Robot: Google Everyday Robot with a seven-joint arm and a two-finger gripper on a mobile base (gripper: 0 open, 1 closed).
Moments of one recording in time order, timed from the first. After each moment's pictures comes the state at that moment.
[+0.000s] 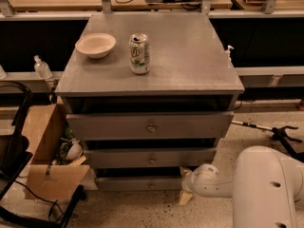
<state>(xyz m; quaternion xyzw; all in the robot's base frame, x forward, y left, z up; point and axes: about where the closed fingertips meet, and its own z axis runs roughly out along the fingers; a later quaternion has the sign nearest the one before) 0.592 -0.162 0.215 -0.67 0.71 -0.03 0.23</state>
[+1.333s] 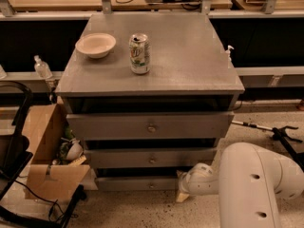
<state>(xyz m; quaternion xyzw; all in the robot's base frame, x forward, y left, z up) 0.593 -0.154 0.190 -0.67 0.71 -0.03 0.20</state>
